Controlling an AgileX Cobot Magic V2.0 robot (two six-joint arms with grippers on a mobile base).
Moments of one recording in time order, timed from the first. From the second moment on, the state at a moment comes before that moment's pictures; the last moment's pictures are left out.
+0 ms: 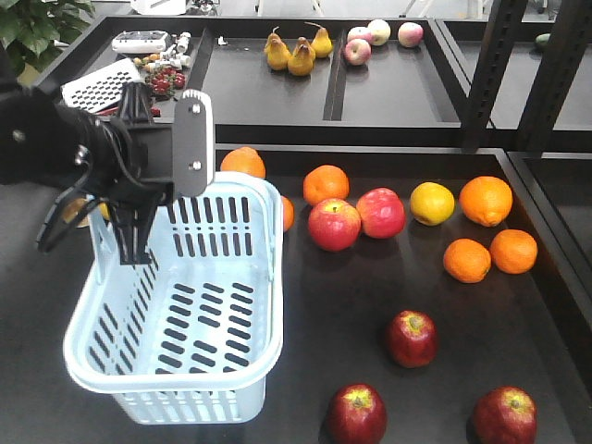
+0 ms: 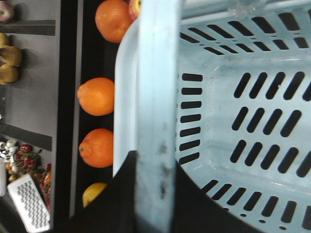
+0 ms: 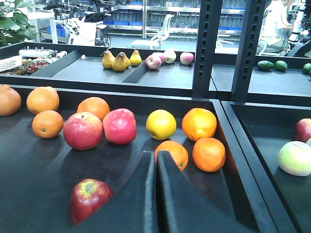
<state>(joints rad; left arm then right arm) -0.44 1.54 -1.31 -0.05 0.67 1.21 0.04 -0.01 0.03 -0.12 0.14 0.03</state>
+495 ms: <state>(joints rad) -0.42 1.81 -1.30 -0.18 0.46 1.35 0.04 -0.01 0.03 -0.12 0.14 0.03</state>
